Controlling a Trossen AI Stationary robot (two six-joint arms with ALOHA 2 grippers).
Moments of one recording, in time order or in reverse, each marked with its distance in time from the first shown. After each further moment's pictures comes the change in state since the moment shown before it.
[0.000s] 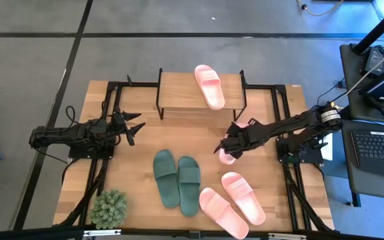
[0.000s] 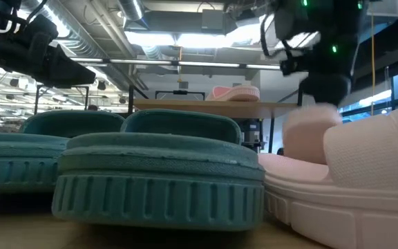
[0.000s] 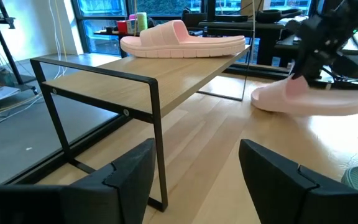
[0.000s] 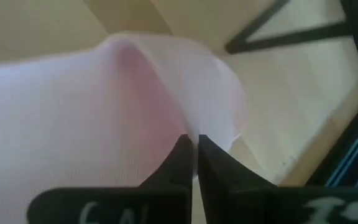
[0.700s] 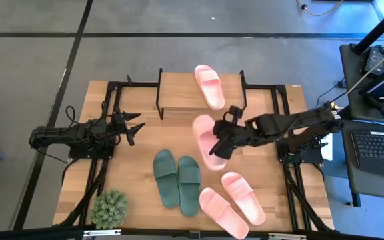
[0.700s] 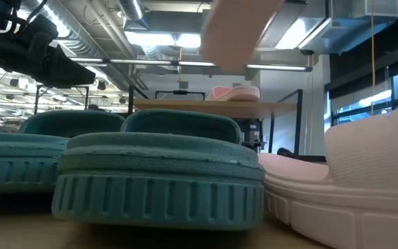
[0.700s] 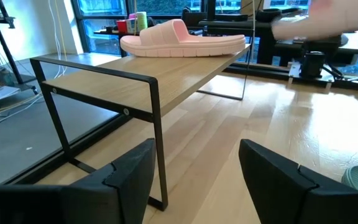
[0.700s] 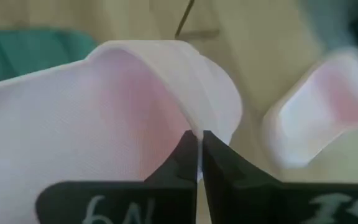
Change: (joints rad) left arm 0.000 0.000 0.000 -0.003 0.000 0.000; right arm 0.092 0.000 0.586 0.055 0.124 -0.511
